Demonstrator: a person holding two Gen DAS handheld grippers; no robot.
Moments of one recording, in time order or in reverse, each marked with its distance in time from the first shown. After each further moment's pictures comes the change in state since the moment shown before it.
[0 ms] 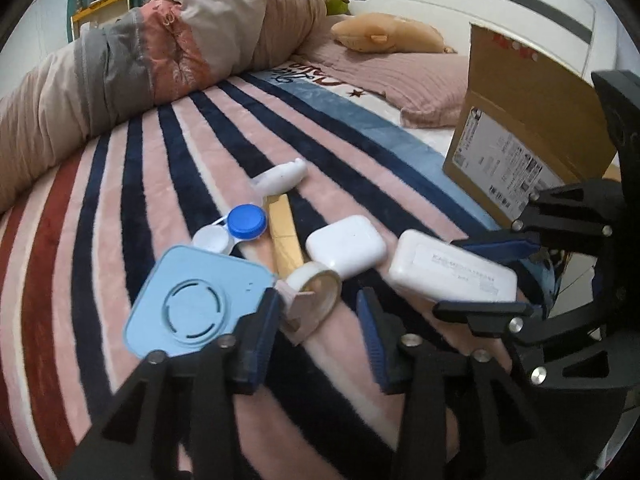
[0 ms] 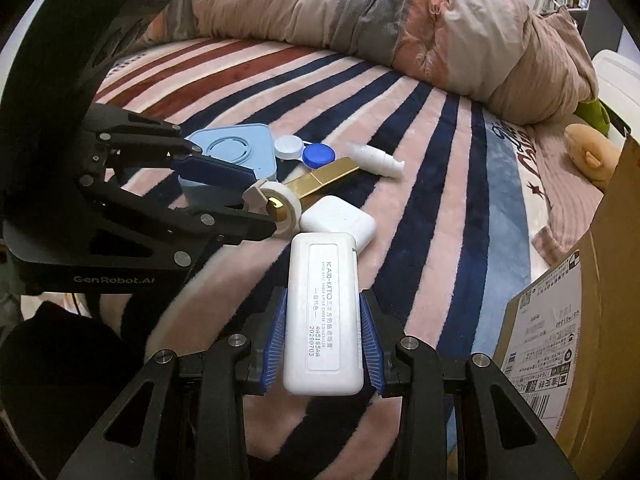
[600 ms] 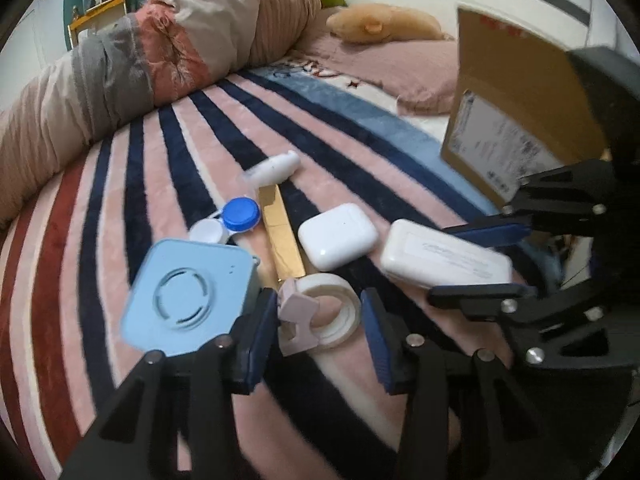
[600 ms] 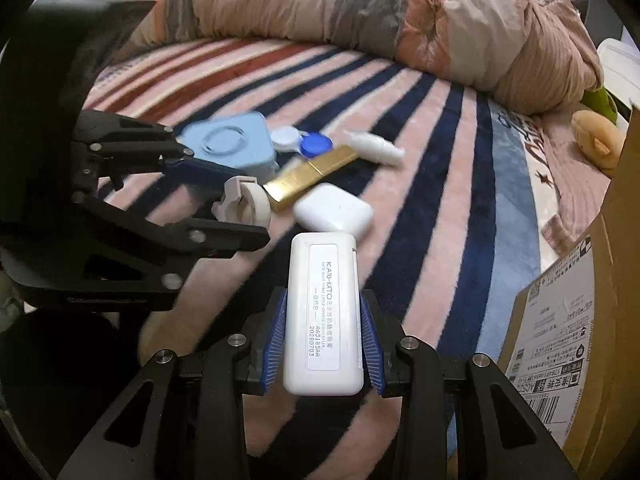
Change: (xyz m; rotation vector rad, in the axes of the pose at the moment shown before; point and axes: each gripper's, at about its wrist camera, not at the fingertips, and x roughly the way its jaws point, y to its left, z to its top) left arm -0.010 -0.015 -0.002 0.037 0.029 0.061; right arm 0.001 -0.007 -0.005 0.013 -0.007 0.053
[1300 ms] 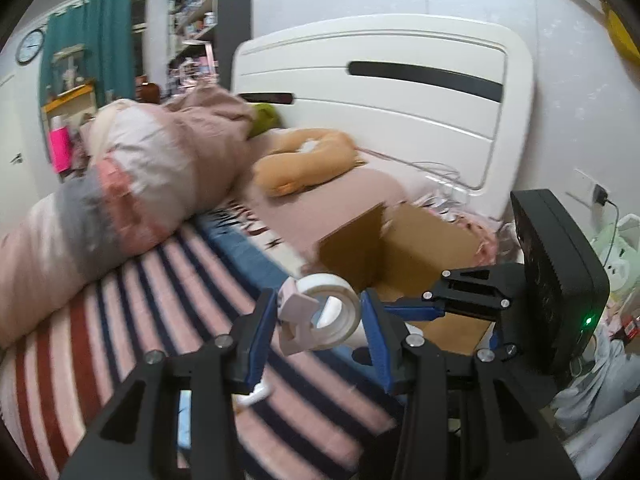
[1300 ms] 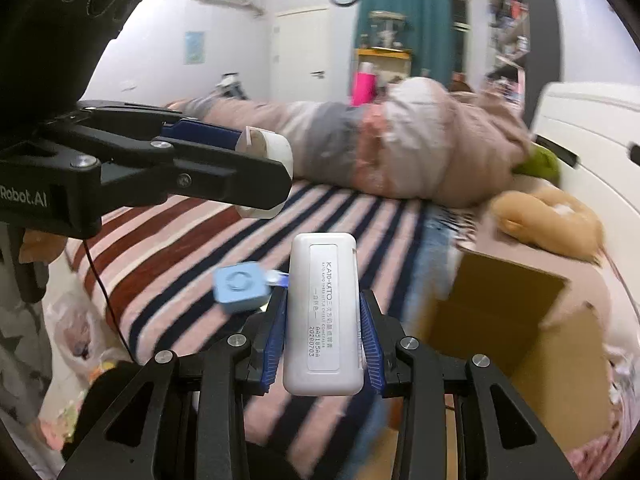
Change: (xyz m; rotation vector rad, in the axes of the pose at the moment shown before) left arm -0.166 -0.095 0.128 0.135 -0.281 -0.138; right arm -0.167 -0.041 -0.011 0.095 -0.391 -0.060
